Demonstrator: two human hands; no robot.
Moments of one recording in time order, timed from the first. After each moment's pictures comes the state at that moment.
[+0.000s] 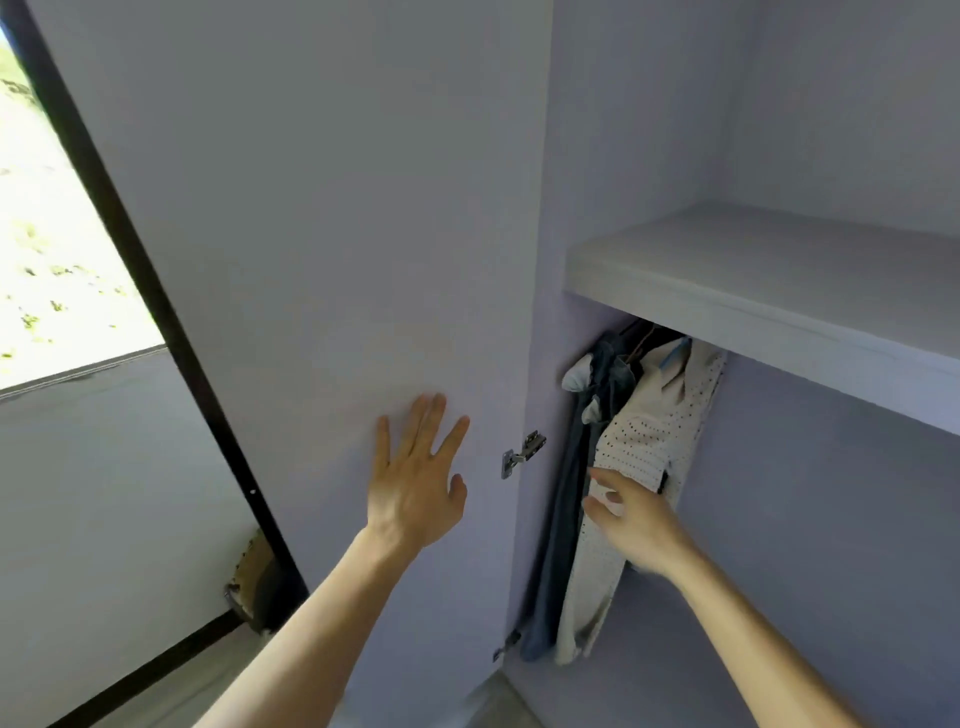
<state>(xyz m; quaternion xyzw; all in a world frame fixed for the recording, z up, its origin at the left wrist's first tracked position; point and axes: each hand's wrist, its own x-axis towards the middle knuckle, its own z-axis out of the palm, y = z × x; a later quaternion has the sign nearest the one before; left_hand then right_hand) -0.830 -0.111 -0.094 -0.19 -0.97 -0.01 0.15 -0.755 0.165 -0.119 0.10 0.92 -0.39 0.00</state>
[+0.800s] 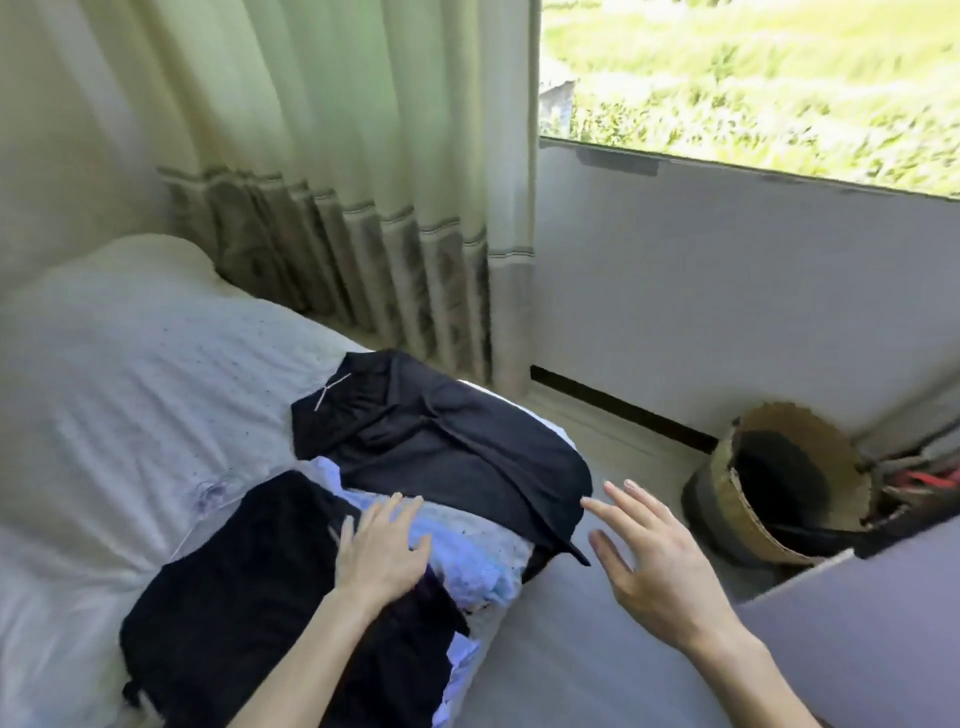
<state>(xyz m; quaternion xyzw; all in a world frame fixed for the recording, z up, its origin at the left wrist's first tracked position) -0.233 -0.489 -0.254 0.54 -0.82 -0.16 -0.07 -0.489 -0.301 -0.189 -0.55 0.80 -0.20 0.12</state>
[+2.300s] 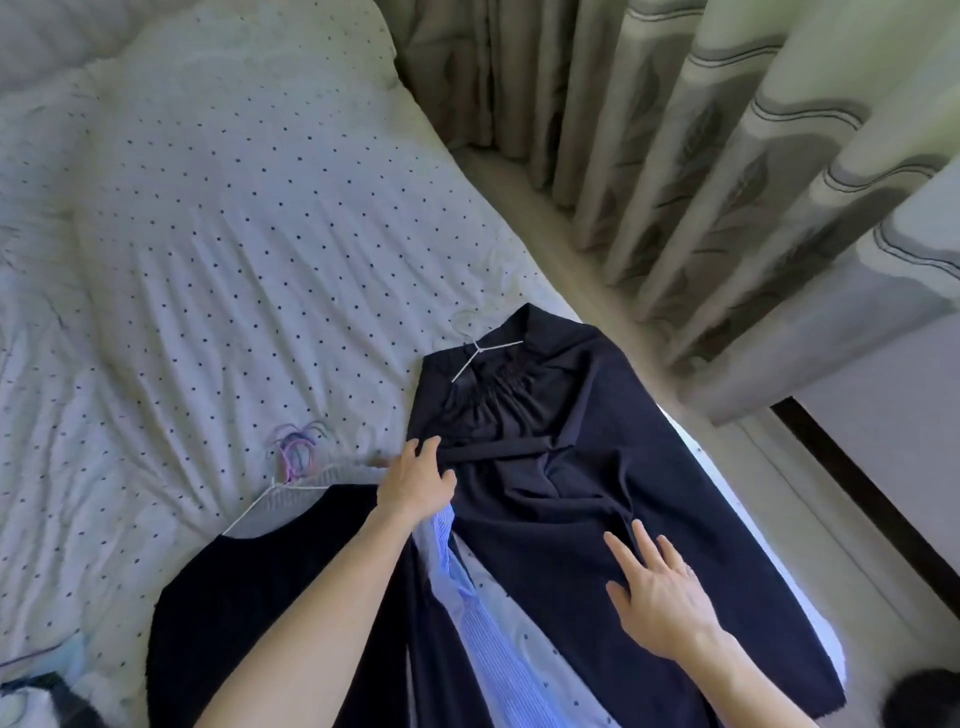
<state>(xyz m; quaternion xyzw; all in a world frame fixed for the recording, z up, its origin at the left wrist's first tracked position) -0.150 -0.909 -0.468 0.73 -0.58 -0.34 -0.11 -0.460 -0.791 -0.459 -0.64 0.66 0.21 0.34</state>
